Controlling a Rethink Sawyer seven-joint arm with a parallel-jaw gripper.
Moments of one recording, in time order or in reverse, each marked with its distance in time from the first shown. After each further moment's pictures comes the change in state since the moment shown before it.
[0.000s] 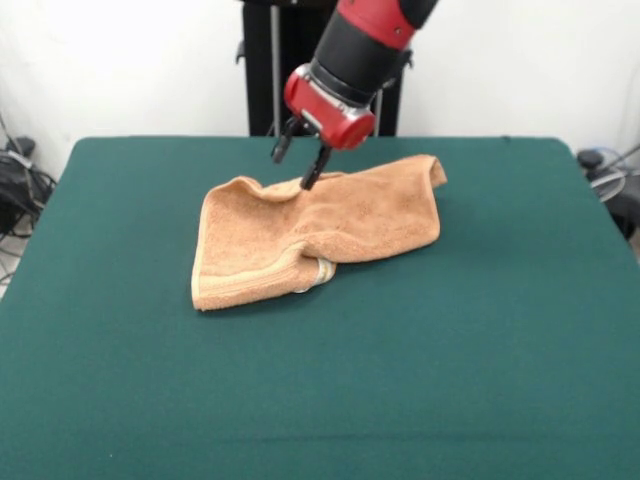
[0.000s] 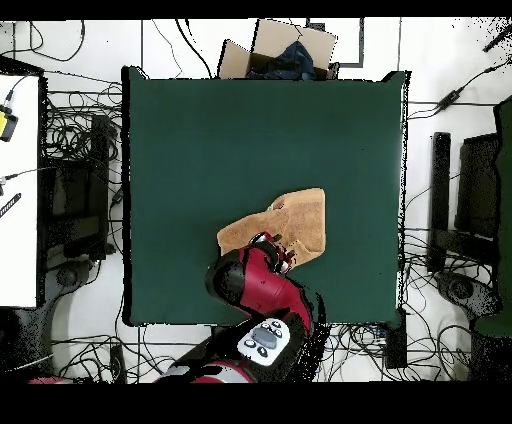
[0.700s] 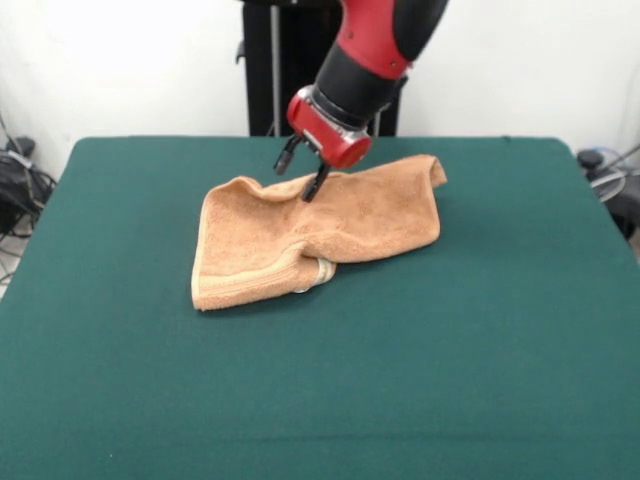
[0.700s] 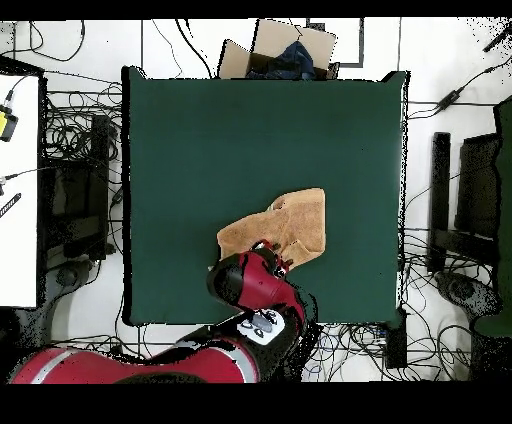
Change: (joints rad) arm 0.007 0.100 0.014 0.004 0.040 -0.027 0.000
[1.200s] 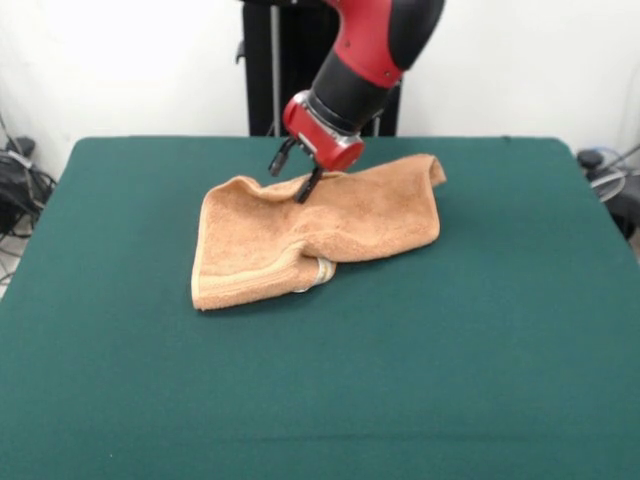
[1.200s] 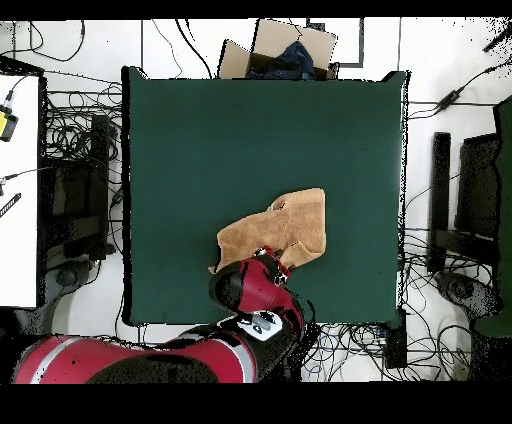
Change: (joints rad) arm 0.004 0.048 0.002 0.029 0.023 -0.076 0.000
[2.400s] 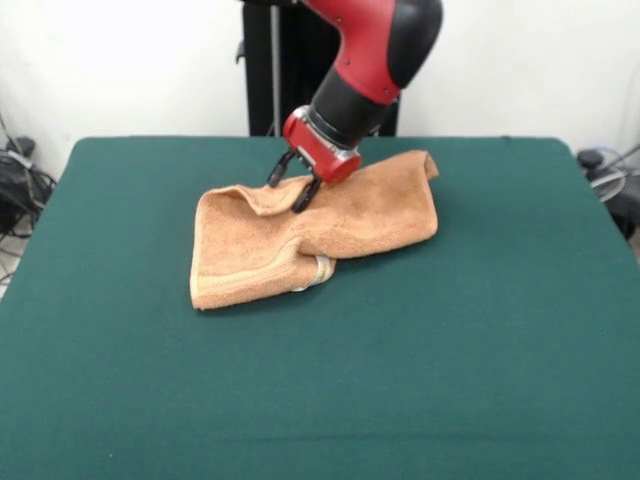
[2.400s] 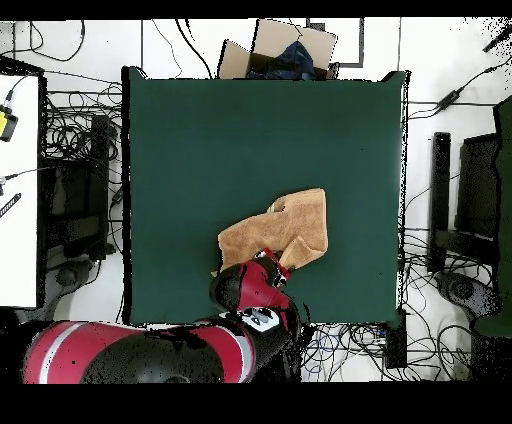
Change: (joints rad) arm 0.002 0.064 0.022 0.006 0.039 -0.089 0.000
